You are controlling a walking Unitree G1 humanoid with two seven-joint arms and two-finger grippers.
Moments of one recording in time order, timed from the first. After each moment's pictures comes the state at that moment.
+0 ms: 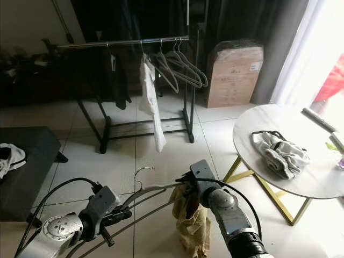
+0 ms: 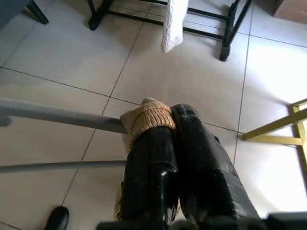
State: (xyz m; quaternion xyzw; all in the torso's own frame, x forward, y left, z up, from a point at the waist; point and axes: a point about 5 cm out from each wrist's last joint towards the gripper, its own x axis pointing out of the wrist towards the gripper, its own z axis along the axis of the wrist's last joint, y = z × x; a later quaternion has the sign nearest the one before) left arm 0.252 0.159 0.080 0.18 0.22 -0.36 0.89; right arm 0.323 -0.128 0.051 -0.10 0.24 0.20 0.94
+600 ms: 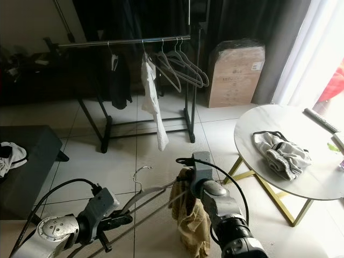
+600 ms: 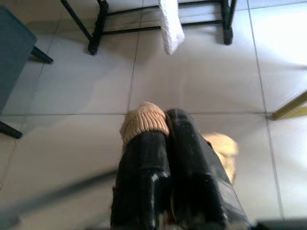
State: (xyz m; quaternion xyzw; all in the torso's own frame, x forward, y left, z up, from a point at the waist) left arm 0.242 0.158 0.088 0.17 0.23 -0.40 0.87; right arm 0.342 -0.102 0.062 0.06 0.27 0.15 0.95
